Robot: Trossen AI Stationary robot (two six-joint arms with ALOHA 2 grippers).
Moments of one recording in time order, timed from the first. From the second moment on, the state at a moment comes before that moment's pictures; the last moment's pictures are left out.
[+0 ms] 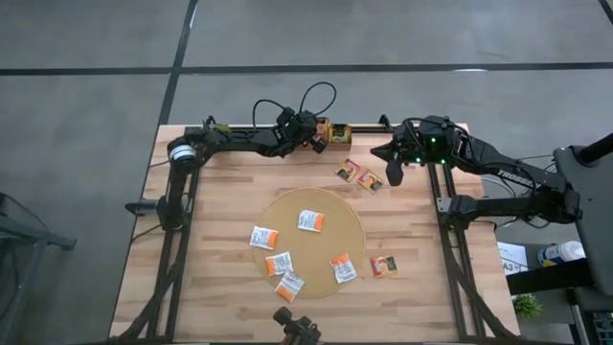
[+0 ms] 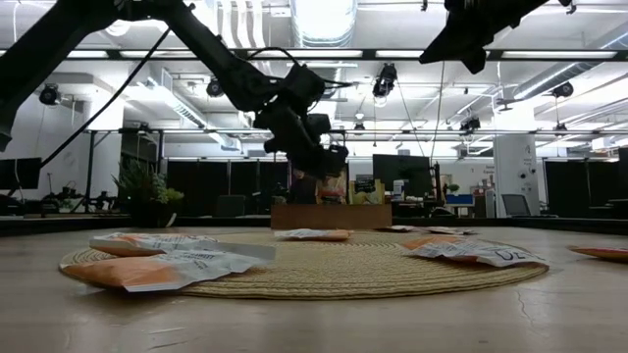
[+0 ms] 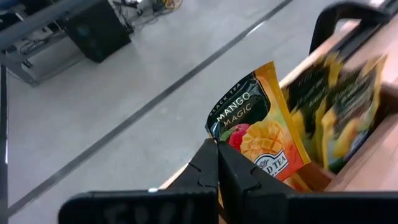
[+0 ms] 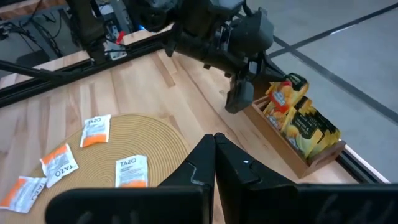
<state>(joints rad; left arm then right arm) 0.48 2.02 1.38 0.14 -0.49 0.00 -0.43 0.92 0.93 -0.47 -0.10 0.15</state>
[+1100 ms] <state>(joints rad) 0.51 2.02 1.39 0.12 -0.47 -0.11 -0.43 0.92 0.93 -0.47 -0.10 0.14</state>
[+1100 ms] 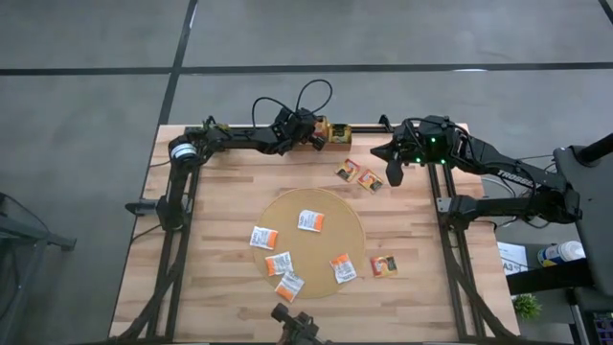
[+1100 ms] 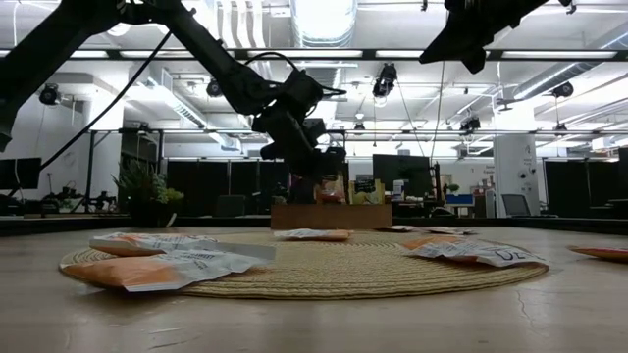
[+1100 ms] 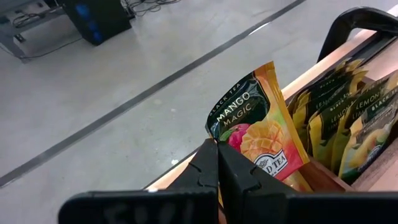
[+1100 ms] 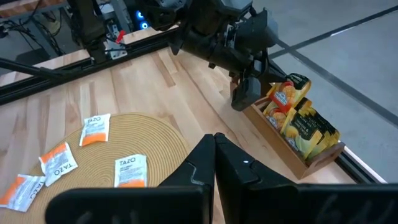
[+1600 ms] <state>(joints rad) 0.52 2.02 1.39 0.12 -0.38 -0.11 -0.43 0.92 0.93 -0.47 -0.10 0.13</state>
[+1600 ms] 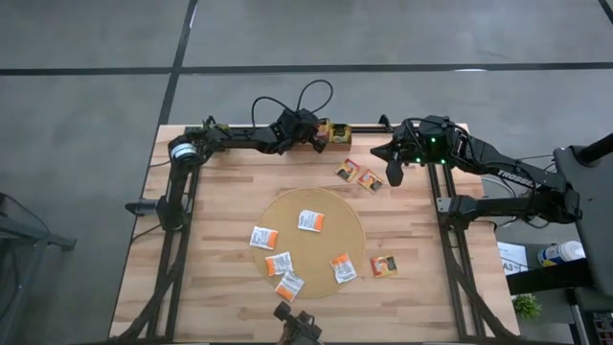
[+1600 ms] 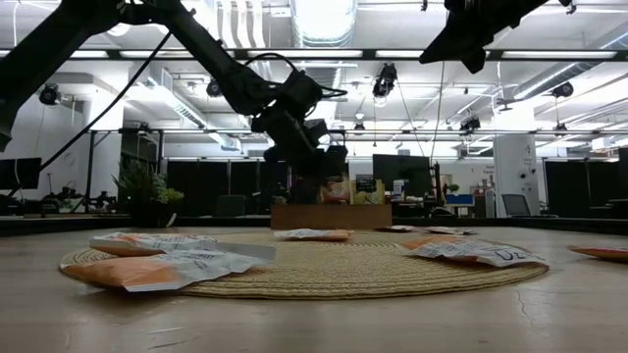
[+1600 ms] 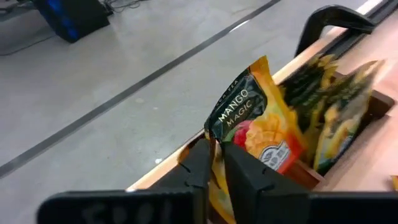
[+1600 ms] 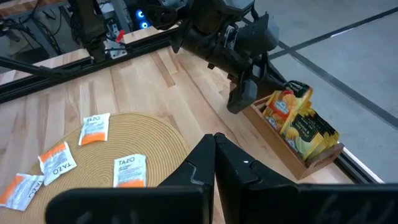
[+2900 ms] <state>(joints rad) 0.43 1.78 1.39 -0.09 -0.24 -0.08 -0.43 0.94 0.93 -0.59 -0.11 0.20</state>
